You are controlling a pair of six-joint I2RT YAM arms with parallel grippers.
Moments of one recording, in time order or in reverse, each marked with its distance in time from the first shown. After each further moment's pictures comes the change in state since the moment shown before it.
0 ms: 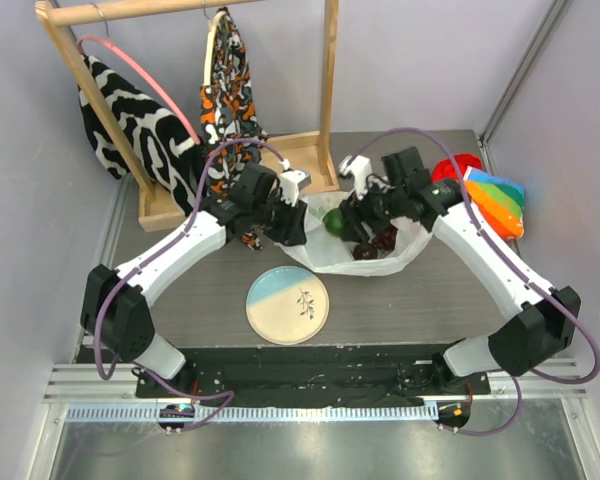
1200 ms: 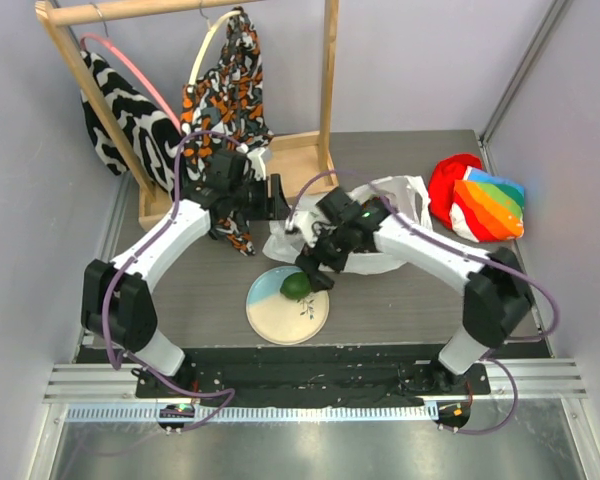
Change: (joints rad) left arm 0.186 0.047 0.026 0.070 0.043 -0.305; right arm 0.327 0.238 -0.137 0.104 0.000 0.002
